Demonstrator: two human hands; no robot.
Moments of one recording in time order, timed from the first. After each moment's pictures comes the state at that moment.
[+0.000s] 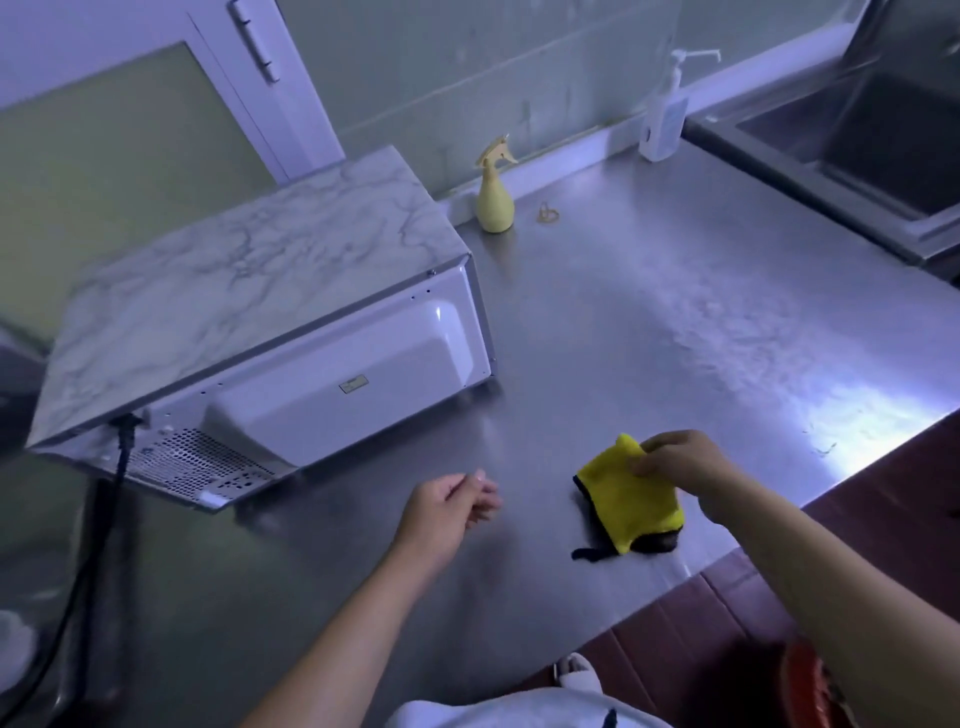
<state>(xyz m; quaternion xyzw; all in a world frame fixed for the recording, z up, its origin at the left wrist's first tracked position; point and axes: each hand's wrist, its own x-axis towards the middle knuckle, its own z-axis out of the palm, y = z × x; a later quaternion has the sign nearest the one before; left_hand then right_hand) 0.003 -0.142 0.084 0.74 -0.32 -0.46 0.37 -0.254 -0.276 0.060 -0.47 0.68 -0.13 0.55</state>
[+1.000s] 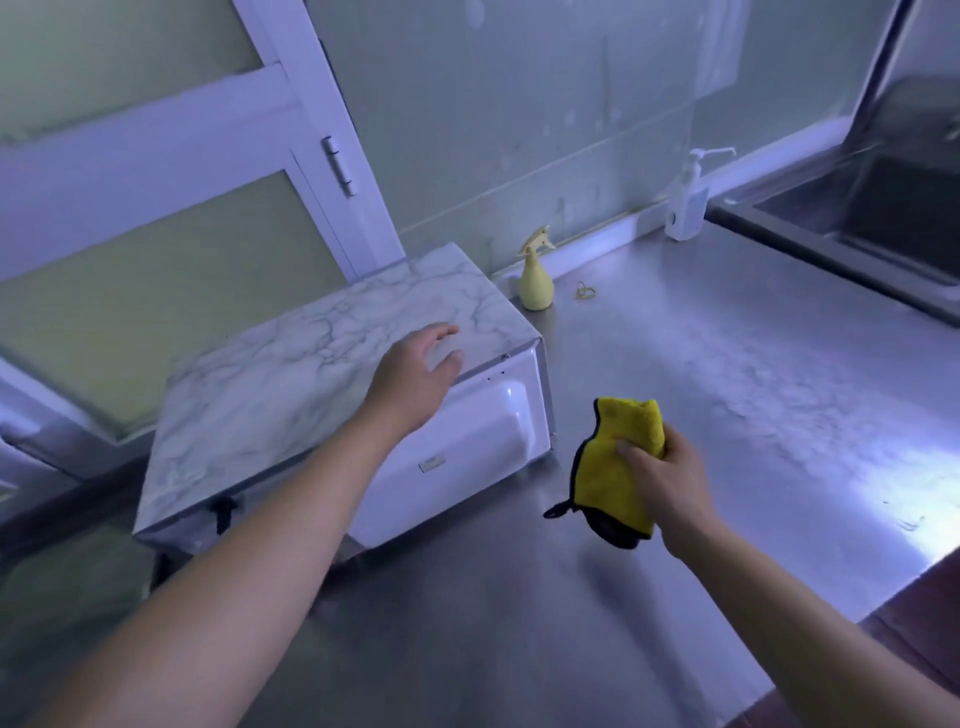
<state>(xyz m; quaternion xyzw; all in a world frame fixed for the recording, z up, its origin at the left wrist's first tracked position) 0.140 -0.276 0.232 0.73 -0.58 -0.17 0.32 -0.130 -0.263 0.129 -0.43 0.58 -0.43 0.54</state>
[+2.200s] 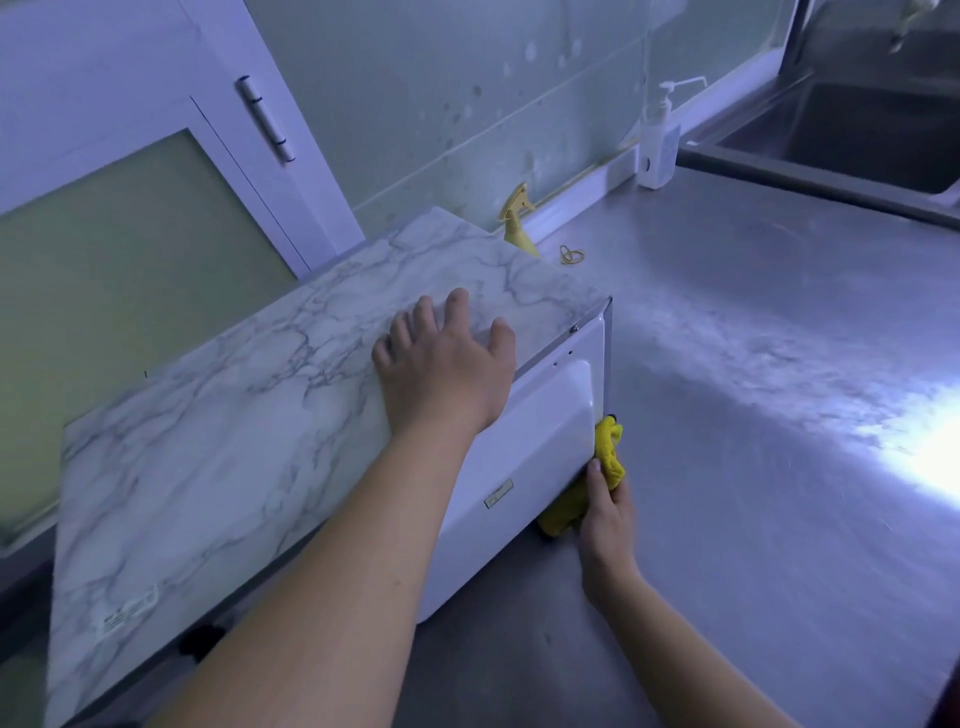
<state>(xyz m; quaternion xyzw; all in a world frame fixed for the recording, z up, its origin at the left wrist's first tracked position) 0.172 -0.323 0.193 0.77 -0.62 0.03 0.11 0.057 -0.256 -0.005 -0.18 0.55 -0.57 0.58</state>
